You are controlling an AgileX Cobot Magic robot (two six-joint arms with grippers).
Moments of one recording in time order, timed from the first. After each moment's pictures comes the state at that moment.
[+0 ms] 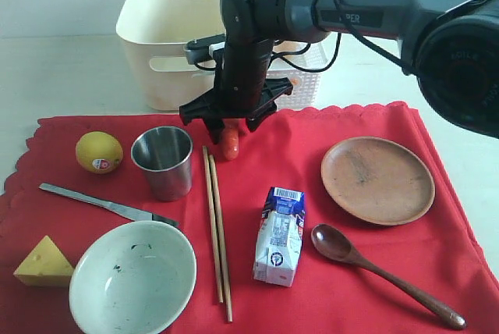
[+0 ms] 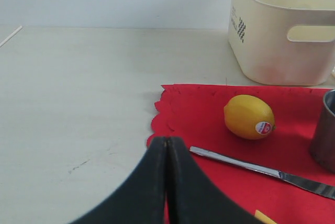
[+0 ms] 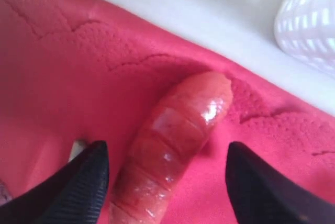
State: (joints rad) left arm -0.07 0.01 0.00 0.18 0.37 -0.18; right arm 0.62 2.38 -1.88 0.05 0.96 0.18
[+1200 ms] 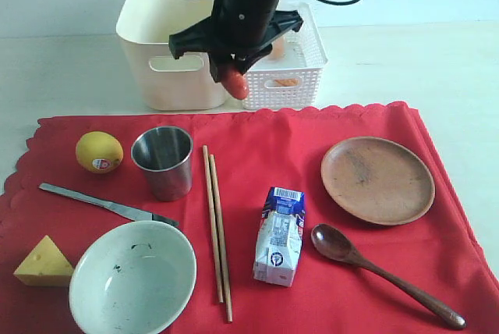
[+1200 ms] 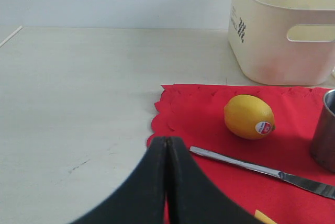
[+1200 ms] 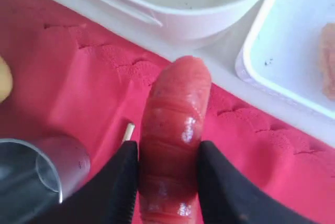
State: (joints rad) left arm -0.07 0.01 0.00 0.18 0.37 -0.18; right arm 0.62 2.15 -1.89 0.05 1.02 0.16
